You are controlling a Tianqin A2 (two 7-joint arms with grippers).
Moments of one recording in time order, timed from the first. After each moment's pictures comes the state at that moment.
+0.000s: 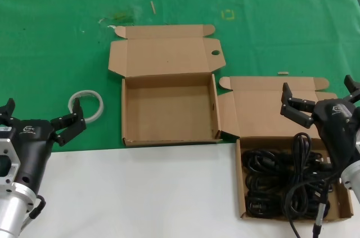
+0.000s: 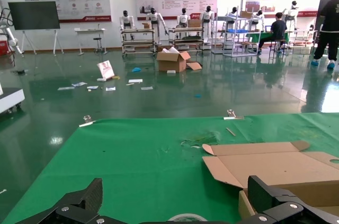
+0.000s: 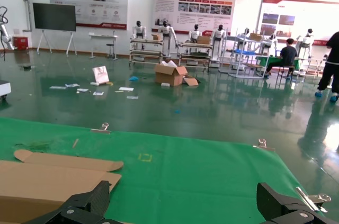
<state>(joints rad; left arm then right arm) 0.00 -0.30 1.60 -1.60 -1.80 0.00 0.00 0.02 0.30 -1.61 1.60 1.77 -0.02 0.03</state>
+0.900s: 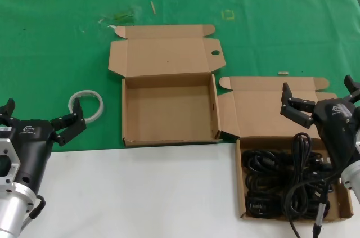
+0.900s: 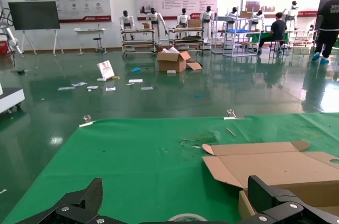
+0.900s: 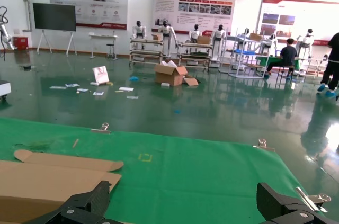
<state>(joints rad) 0.00 -0.30 1.60 -1.60 -1.80 0.00 0.00 0.02 0.30 -1.61 1.60 1.77 -0.02 0.03</state>
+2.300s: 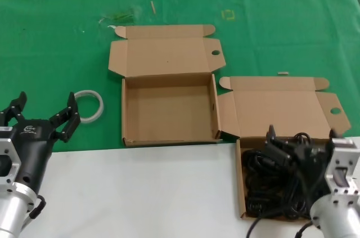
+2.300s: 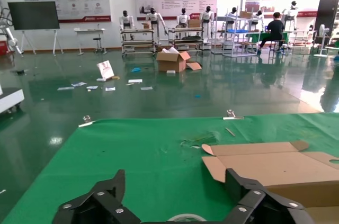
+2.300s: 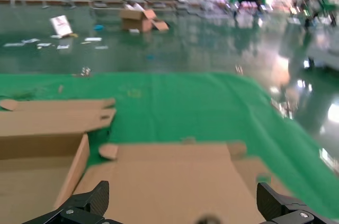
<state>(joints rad) 0.00 -0.30 1.60 -1.60 -1.80 0.00 0.00 -0.04 0.40 -1.98 1.77 2.31 0.57 -0.32</state>
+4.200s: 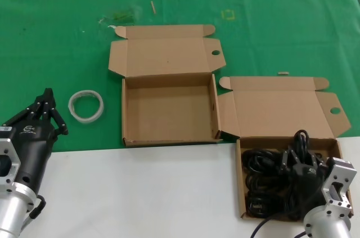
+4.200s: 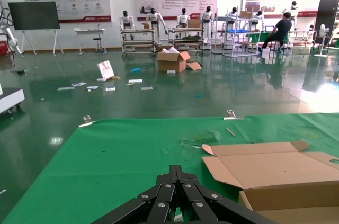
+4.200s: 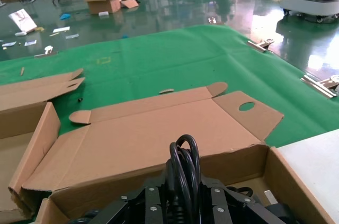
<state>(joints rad) 0.00 -0.30 1.60 -1.60 -1.80 0.00 0.00 -0.03 0.22 -1.83 1.49 2.21 0.41 -0.15</state>
